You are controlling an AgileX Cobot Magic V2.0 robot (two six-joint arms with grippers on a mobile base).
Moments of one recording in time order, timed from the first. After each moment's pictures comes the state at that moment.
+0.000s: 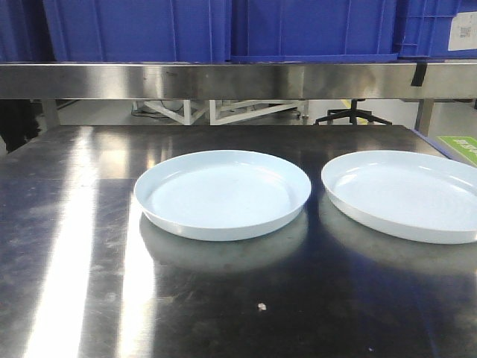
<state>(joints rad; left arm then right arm) 0.00 0.41 -0.39 -0.07 0.44 -0.04 -0.02 1.09 -0.94 0.04 0.64 0.09</state>
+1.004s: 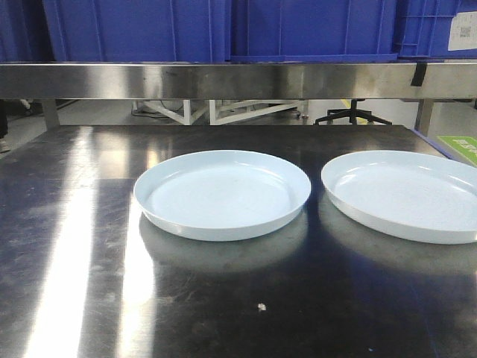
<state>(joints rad) 0.00 0.34 -0.34 0.01 0.44 -0.04 -0.02 1.09 -0.94 0.04 0.68 0.09</state>
